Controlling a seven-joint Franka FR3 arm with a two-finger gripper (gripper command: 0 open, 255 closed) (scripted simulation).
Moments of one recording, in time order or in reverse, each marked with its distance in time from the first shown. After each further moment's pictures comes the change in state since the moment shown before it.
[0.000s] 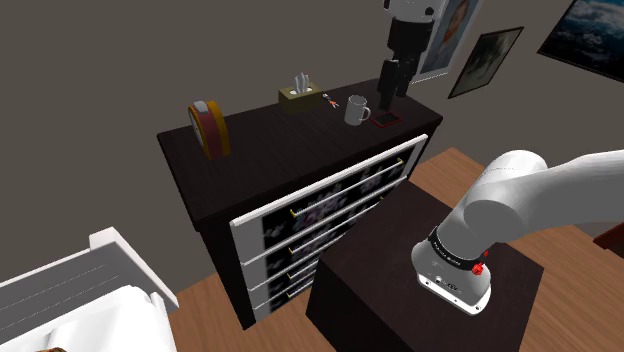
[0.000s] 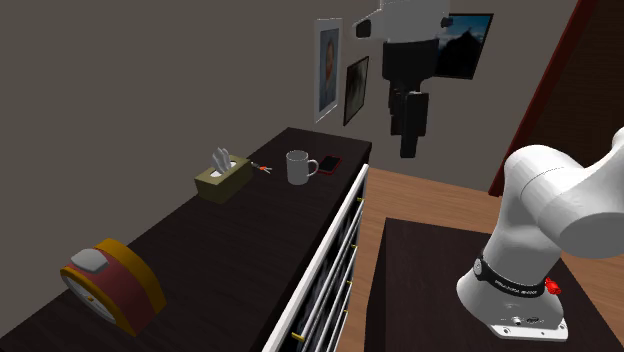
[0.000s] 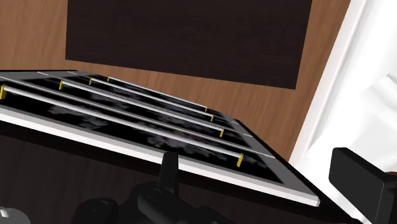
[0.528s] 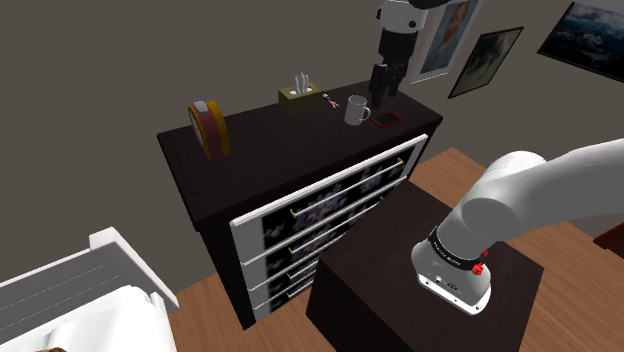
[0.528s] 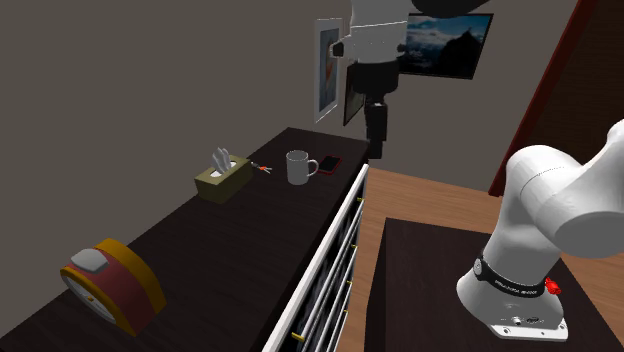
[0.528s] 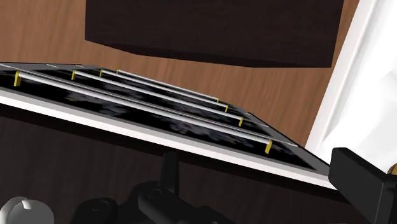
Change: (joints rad) arm -0.046 0.124 -0.074 -0.014 -0.060 0.145 -0.075
